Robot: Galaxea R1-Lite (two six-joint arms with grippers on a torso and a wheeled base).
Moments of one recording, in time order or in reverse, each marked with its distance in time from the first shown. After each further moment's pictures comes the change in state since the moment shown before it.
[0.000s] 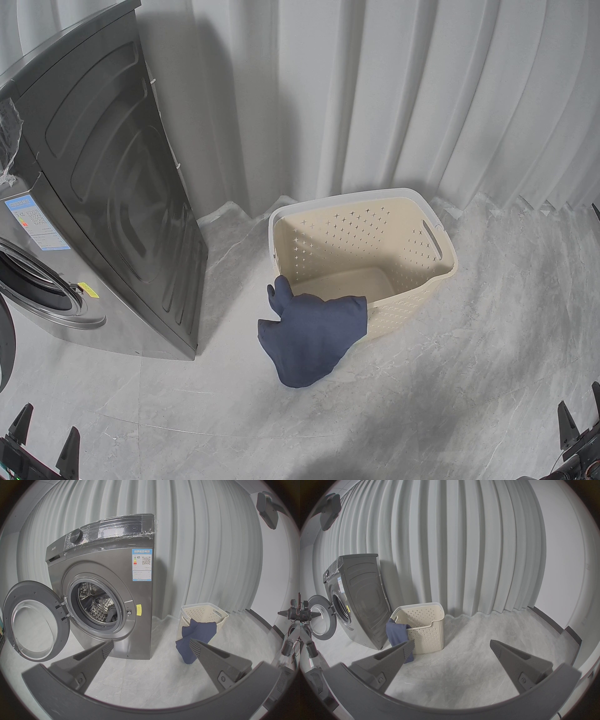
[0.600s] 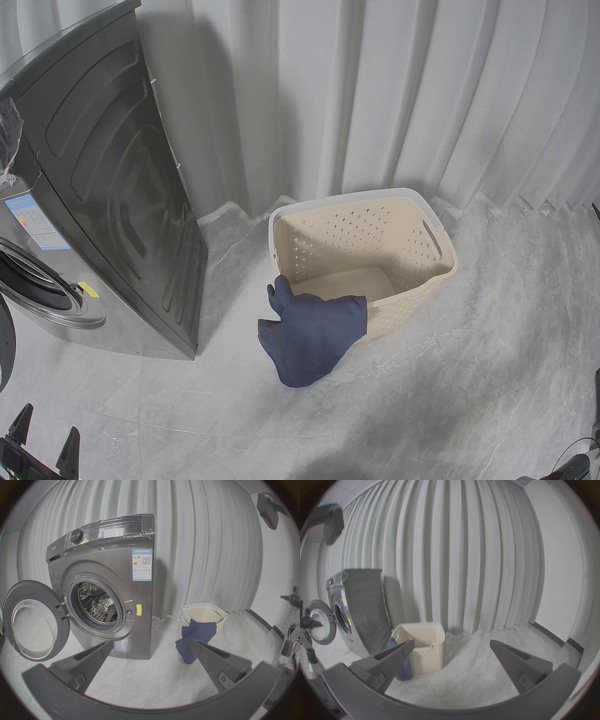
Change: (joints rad) left arm -0.001 0.000 0.000 0.000 0.000 -0.003; right arm -0.004 0.035 -0.142 -0.077 0.011 -0.021
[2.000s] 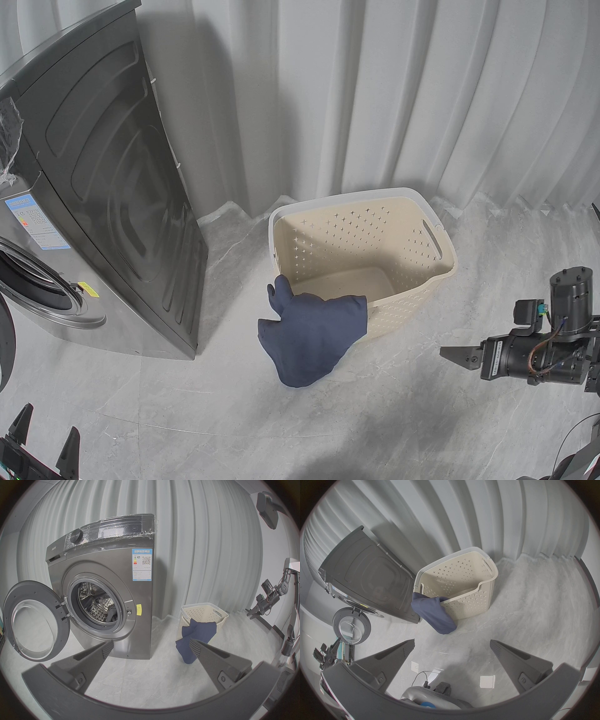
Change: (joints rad) left arm 0.001 0.000 0.000 0.000 -0.001 0.003; right arm 0.469 1.337 -0.283 -0.294 0.008 0.371
